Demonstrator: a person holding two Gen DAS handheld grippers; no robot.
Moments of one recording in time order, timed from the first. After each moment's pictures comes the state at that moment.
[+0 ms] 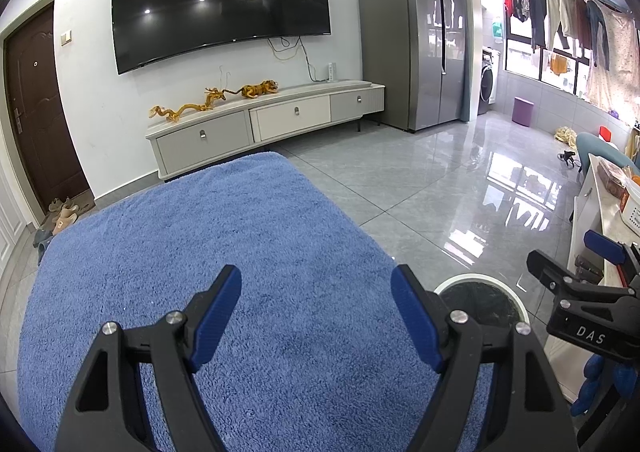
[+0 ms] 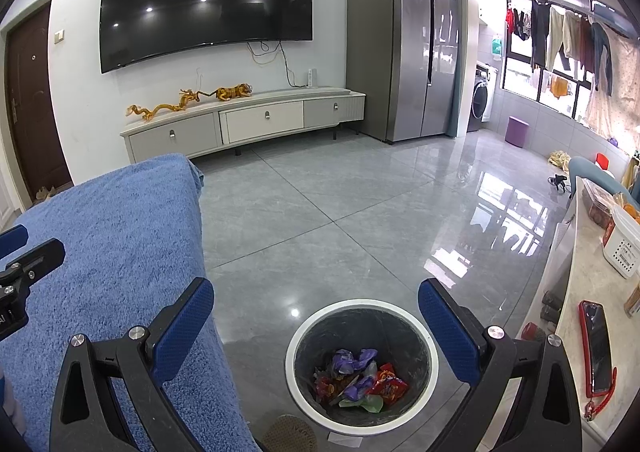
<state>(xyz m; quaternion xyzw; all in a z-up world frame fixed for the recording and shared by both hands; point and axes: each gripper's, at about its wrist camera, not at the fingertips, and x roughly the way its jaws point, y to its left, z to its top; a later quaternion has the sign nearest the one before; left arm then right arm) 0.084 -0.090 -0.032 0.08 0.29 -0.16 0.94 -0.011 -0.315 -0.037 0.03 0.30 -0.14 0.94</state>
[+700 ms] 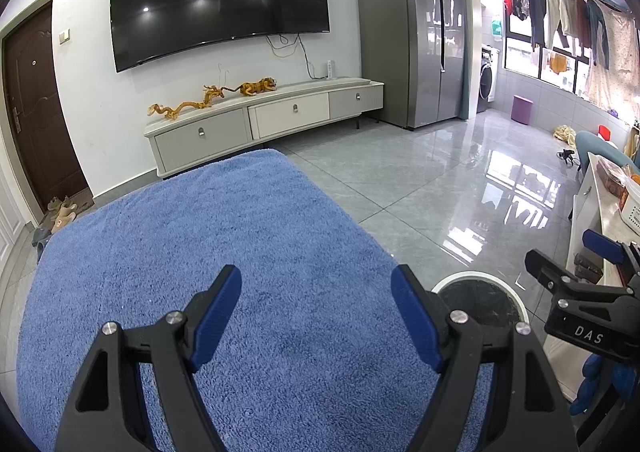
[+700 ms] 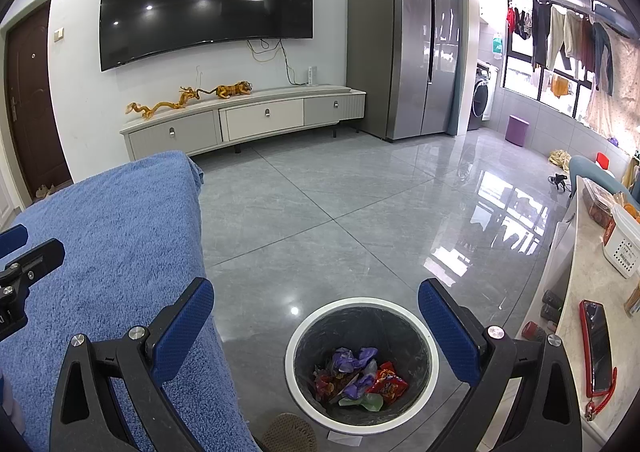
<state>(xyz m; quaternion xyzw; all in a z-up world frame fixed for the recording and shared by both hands) 0.081 -0.090 -0.038 0.08 0.29 -0.16 0.94 -0.012 -0.315 -0.039 0.03 0.31 -0.14 0.94</state>
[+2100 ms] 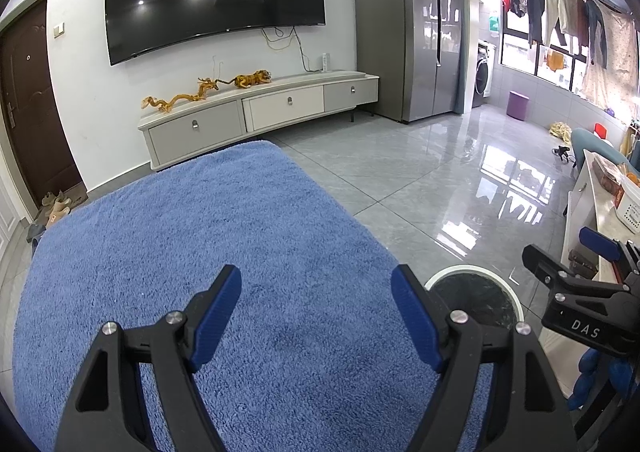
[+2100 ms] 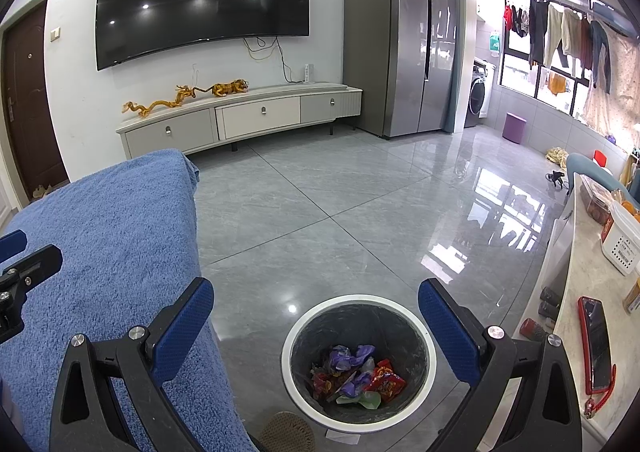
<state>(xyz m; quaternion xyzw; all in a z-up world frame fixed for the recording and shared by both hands) 0.086 -0.084 -0.040 0.08 0.31 -0.17 0.93 -0.012 -0.321 -0.046 0.03 0.31 -0.14 0.94</state>
